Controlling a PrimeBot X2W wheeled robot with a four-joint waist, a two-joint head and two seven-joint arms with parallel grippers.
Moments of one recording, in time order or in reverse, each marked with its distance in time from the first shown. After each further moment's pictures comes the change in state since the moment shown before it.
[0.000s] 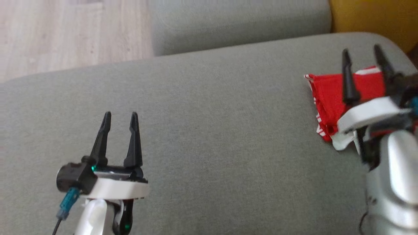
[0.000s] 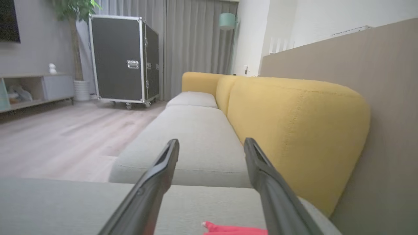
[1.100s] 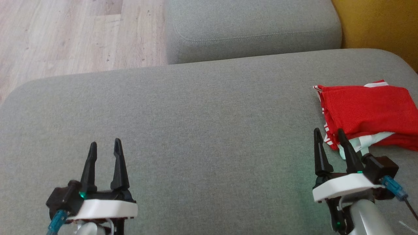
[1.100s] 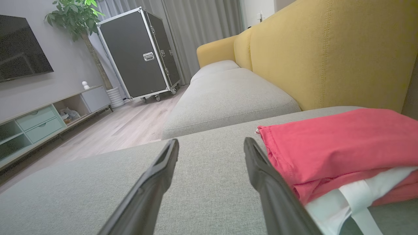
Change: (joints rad) left arm 0.116 0.000 0.063 0.045 -0.100 0.017 0.000; right arm 0.310 0.079 0.109 0.129 0.291 0.000 -0.233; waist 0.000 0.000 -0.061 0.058
